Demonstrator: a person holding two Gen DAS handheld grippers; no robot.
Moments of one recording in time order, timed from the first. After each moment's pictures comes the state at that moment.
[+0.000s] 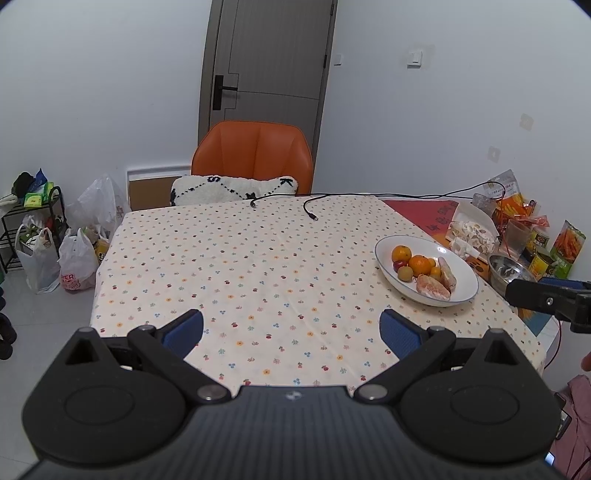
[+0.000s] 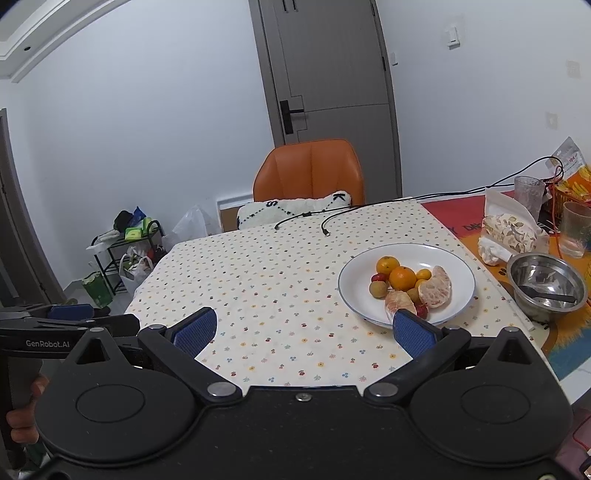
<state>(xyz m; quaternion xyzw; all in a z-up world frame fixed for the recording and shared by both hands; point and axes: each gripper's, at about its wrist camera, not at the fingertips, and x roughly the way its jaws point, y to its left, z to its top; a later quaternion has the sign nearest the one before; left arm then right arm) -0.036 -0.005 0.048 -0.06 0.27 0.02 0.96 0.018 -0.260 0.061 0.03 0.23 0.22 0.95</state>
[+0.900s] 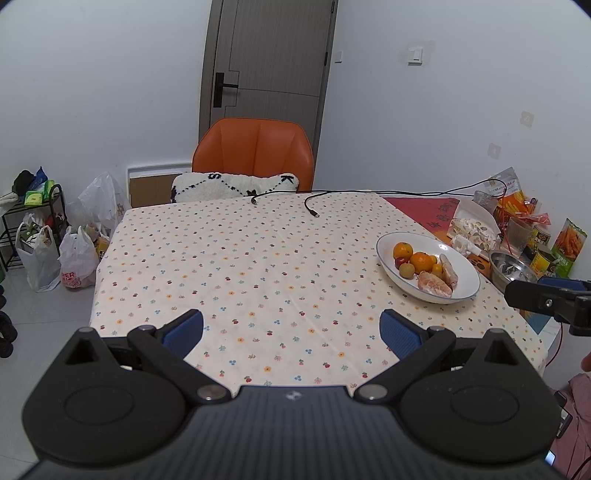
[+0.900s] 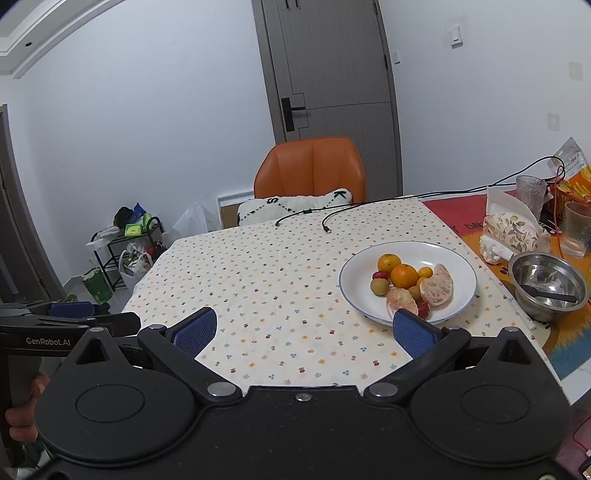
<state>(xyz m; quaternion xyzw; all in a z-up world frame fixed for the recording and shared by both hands) -0.036 -0.003 0.046 -0.06 0.27 0.02 0.96 0.017 -0.258 0.058 0.02 0.24 0.22 0.95</state>
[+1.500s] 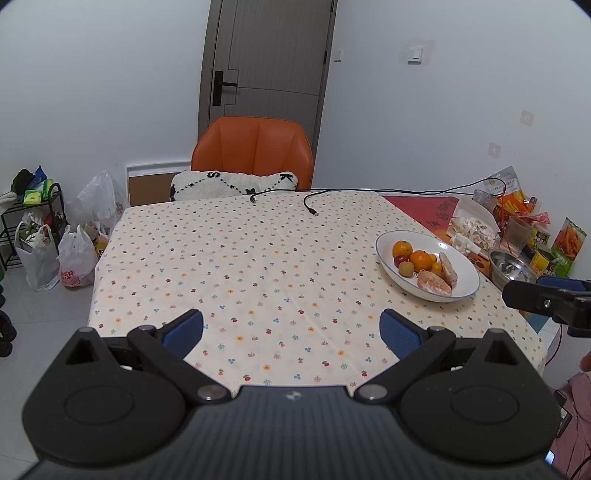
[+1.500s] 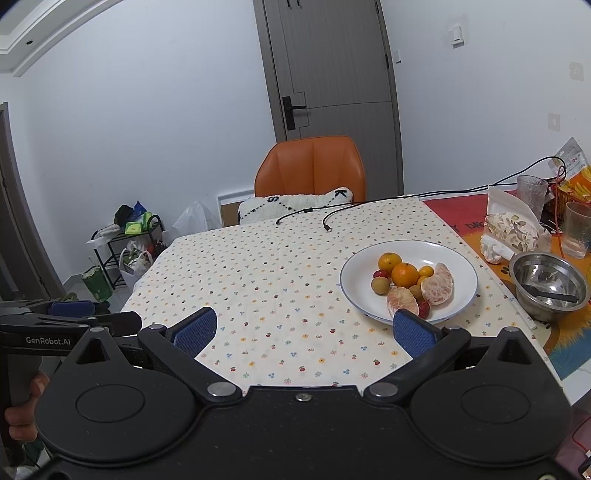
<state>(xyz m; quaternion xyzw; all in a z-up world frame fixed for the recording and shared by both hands) -0.036 -0.004 0.044 -0.06 0.27 0.02 0.96 0.018 -0.258 0.057 0.02 0.24 0.22 0.95</state>
